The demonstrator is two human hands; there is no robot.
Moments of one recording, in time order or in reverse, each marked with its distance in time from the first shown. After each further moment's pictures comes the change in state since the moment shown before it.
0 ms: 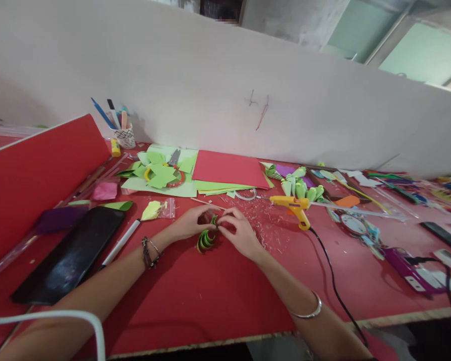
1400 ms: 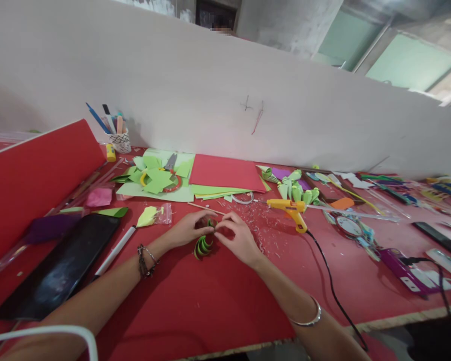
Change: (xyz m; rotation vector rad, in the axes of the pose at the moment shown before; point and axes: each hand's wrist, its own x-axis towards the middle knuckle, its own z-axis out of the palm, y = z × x) left_hand 0.000 0.001 0.001 0.010 -0.009 0.001; right_hand -0.002 -0.003 0.000 -0.039 0.030 -0.016
